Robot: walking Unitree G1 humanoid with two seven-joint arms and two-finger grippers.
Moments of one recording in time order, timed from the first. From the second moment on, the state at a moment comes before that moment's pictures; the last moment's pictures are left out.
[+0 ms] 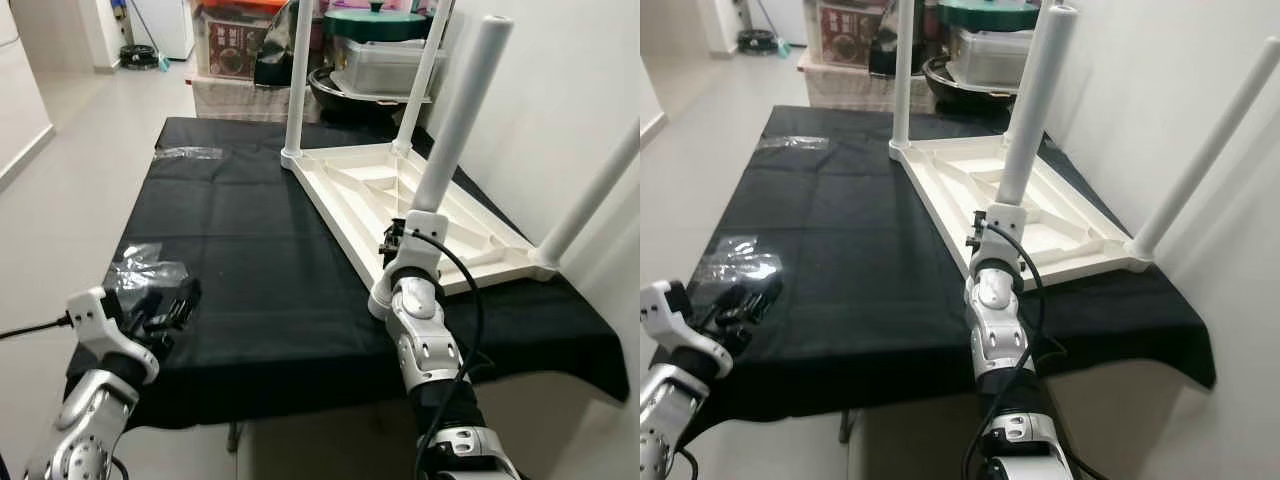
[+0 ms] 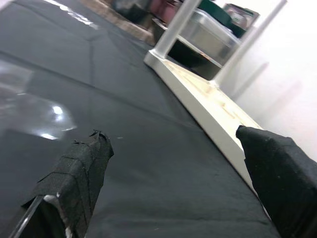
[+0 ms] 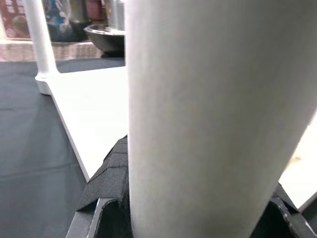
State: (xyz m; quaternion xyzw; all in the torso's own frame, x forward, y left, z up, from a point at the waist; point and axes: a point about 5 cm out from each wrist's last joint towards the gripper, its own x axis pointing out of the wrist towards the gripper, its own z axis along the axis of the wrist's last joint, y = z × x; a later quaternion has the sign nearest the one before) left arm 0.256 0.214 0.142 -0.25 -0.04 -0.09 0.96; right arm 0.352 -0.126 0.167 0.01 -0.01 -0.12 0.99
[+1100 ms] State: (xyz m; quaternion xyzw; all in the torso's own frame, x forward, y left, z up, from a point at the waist) left arm 0.259 0.221 0.146 -0.25 -0.05 -0.09 0.96; right arm 0.373 -0.071 0.216 -0.02 -0.07 0.47 0.88
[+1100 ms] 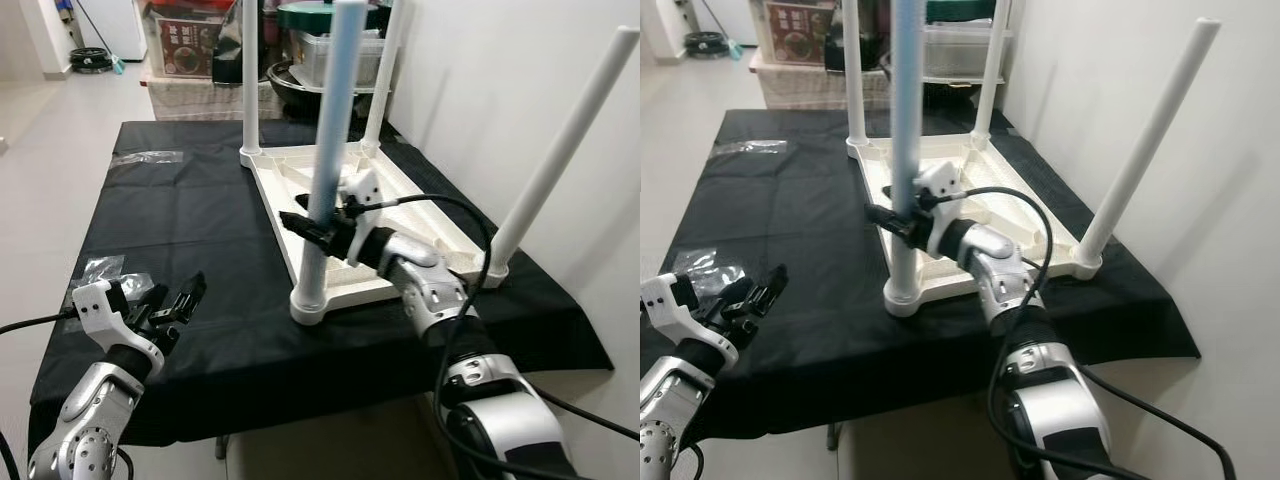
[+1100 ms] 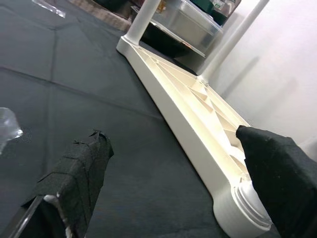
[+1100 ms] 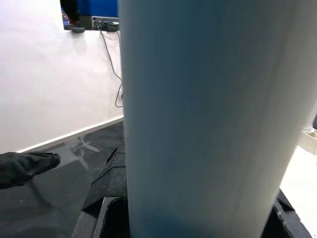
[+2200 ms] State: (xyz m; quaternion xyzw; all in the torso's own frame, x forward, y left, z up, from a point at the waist) left arm 0.260 0.220 0.145 -0.25 -0.05 -0.09 0.96; right arm 0.376 -0.126 0.210 -0.06 -0.07 0.33 0.94
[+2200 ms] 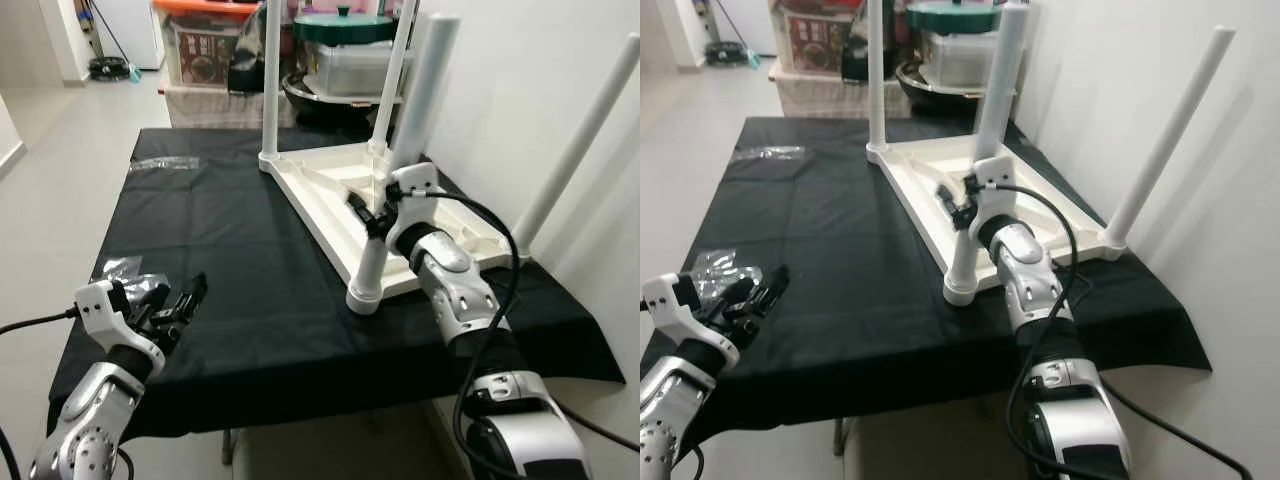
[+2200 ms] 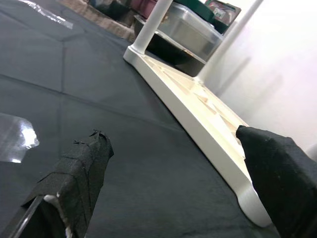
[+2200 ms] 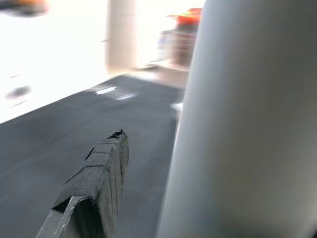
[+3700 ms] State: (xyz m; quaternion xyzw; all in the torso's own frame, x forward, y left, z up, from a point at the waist) left arm 0.253 0.217 0.146 -0.25 -0.05 -0.11 0.96; right arm 0.384 -0.126 0.232 -0.09 -0.04 0.29 0.95
